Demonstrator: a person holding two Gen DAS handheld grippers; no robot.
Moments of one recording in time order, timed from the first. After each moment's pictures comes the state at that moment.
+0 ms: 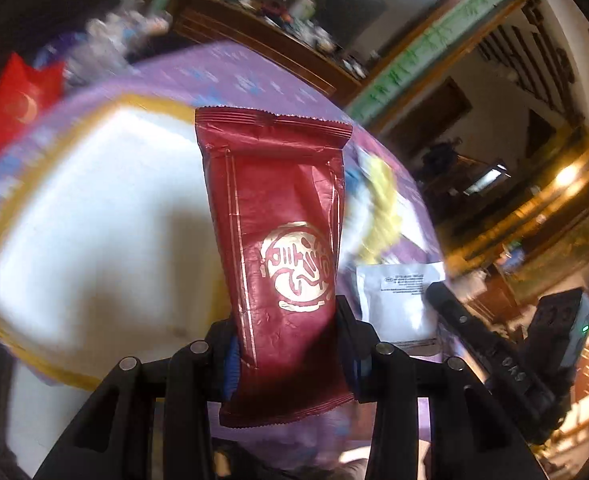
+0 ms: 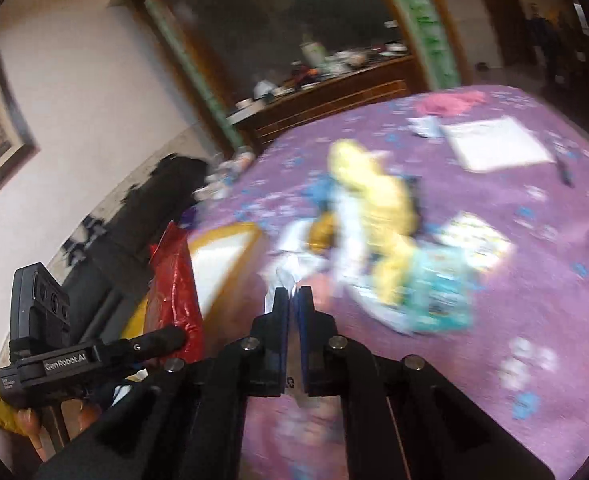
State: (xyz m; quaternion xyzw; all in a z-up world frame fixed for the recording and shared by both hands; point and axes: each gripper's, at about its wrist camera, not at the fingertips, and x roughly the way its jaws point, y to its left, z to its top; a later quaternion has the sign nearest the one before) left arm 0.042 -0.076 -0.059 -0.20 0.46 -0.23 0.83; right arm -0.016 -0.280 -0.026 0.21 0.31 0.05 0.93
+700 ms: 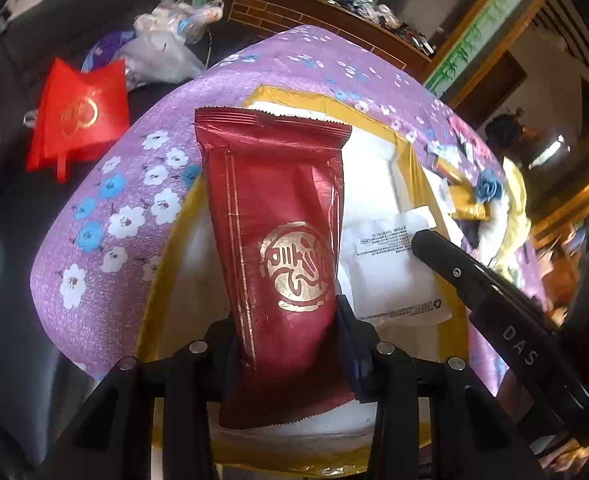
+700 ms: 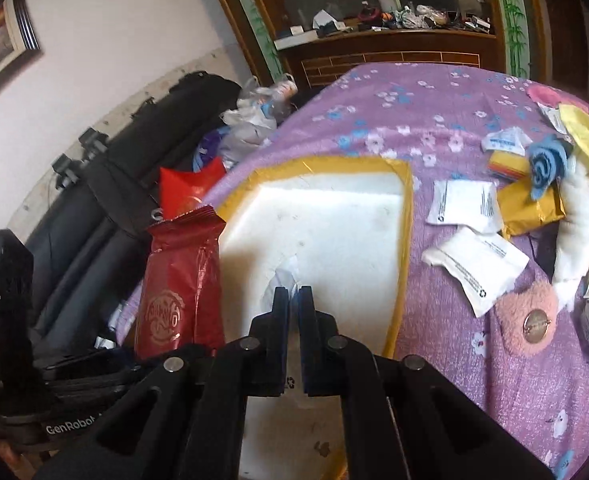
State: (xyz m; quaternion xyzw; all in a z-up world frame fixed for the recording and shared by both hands) left arm 0.105 0.010 -0.116 -0.11 0.51 -0.15 0.84; right arm 0.112 -0.116 -0.091 0.10 0.41 0.05 0.91
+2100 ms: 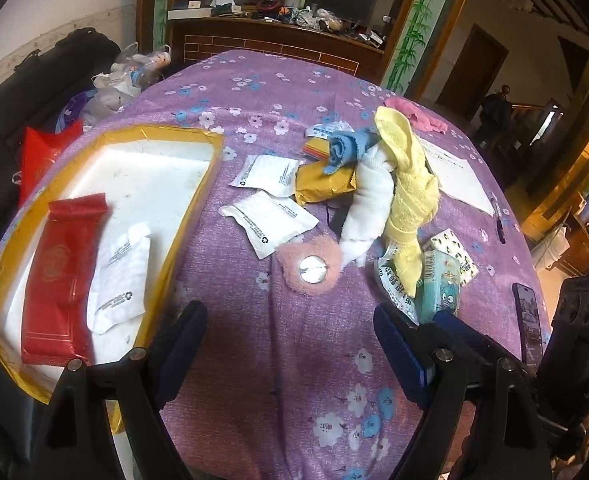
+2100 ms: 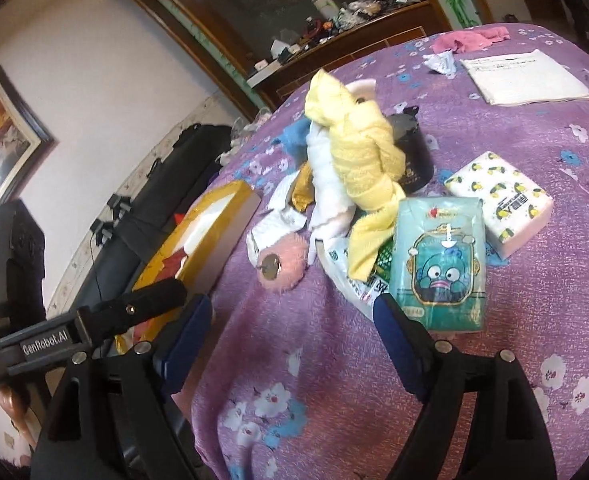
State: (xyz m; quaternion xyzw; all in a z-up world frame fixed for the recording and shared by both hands) left arm 0.048 -0.206 -0.070 -0.04 0.46 -0.14 0.87; right arm -0.002 -0.354 -0.100 0.25 0.37 0.11 0.89
